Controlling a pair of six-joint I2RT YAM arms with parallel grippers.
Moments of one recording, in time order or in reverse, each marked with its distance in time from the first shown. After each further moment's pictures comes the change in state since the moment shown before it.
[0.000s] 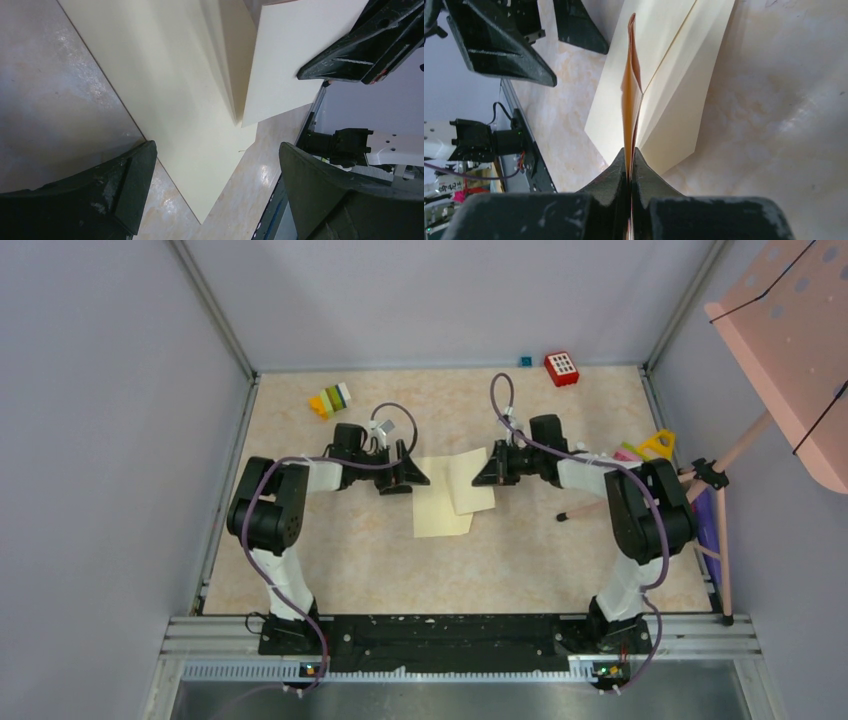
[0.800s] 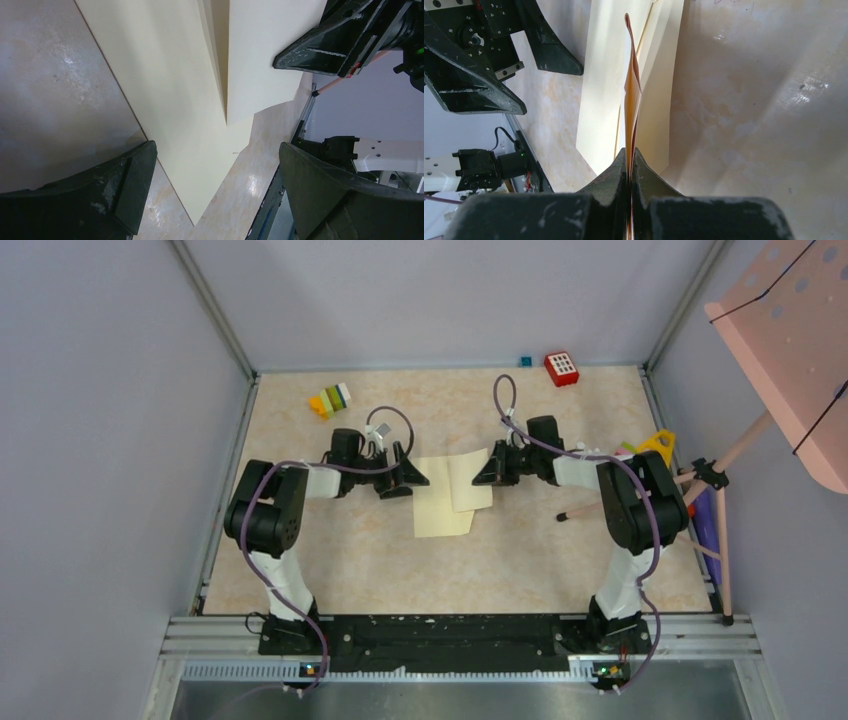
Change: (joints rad) left arm 0.005 -0.018 -0.076 0.126 -0.008 -0.103; right arm -0.005 0.086 0.037 0.015 0.068 0.107
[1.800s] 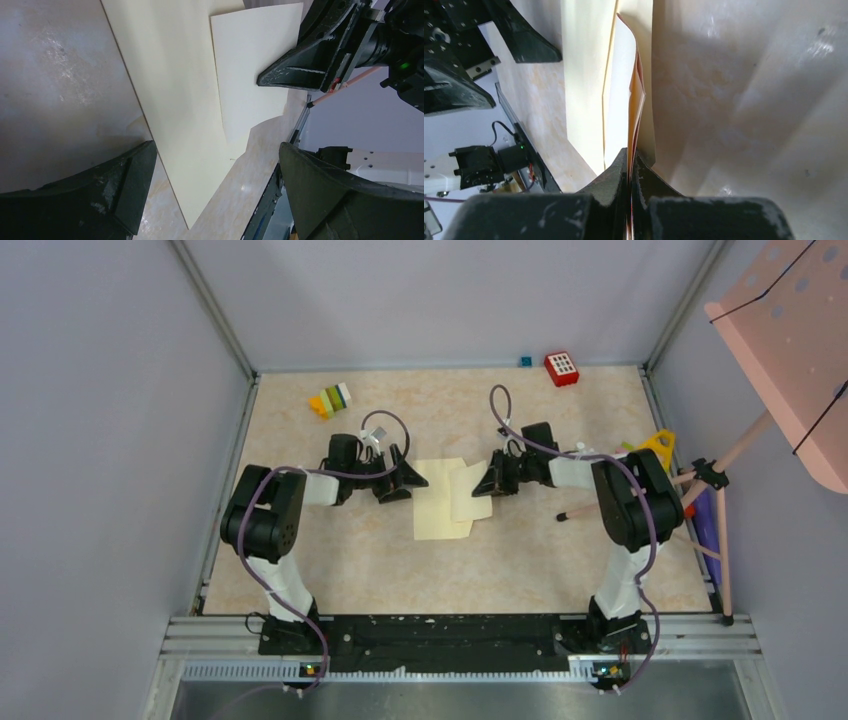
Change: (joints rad) left arm -0.002 -0.043 -0.081 0.086 -0.043 -0.092; right arm 0.027 0.023 -0.001 -0.073 0.025 0.027
